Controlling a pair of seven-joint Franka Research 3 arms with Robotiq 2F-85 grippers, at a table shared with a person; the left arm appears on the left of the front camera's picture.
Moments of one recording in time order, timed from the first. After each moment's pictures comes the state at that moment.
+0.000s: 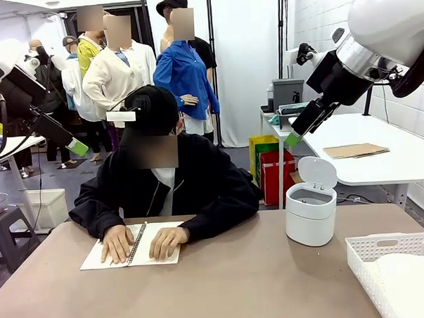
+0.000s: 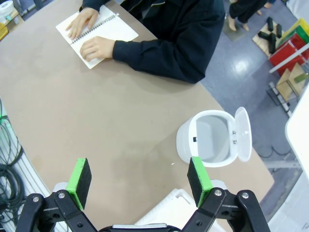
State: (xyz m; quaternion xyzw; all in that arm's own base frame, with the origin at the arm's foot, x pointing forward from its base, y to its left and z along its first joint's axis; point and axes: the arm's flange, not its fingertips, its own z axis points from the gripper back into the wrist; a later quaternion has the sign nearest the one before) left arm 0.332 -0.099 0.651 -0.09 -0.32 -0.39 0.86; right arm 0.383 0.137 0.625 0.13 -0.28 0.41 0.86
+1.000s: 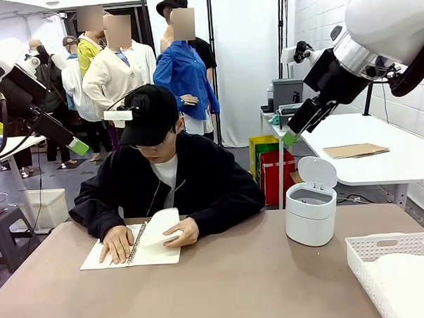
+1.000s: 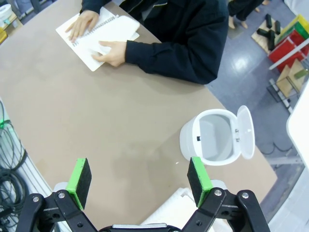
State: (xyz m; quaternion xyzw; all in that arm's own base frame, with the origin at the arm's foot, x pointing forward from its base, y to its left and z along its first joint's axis) left arm 0.332 -0.101 0.652 -0.09 -0.33 -0.39 0.86; right arm 0.375 0.146 0.630 0.13 -0.28 0.39 0.87
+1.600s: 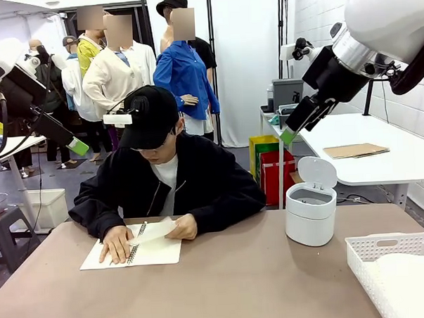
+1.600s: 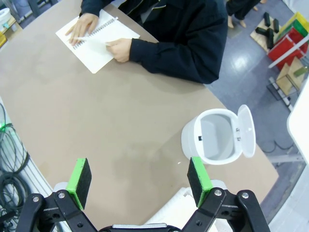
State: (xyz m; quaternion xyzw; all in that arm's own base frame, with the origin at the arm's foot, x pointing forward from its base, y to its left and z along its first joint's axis) left arm 0.331 -0.101 0.652 -0.09 -0.33 -0.39 0.86; right arm 0.372 0.148 0.633 0.13 -0.29 0.38 0.87
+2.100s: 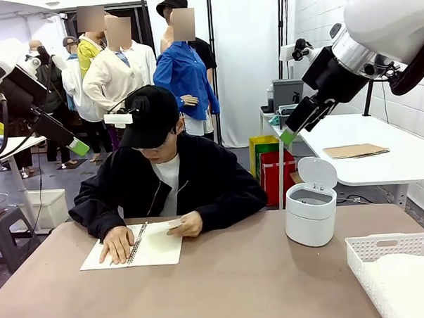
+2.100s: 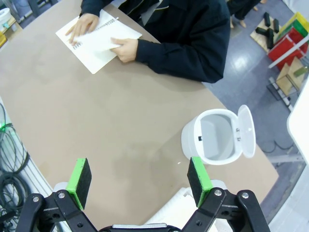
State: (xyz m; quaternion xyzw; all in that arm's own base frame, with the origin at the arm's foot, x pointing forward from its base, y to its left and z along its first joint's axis) left arm 0.331 -0.101 0.652 -0.09 -0.33 -0.39 0.86; right arm 0.372 0.148 0.633 0.13 -0.29 0.38 0.87
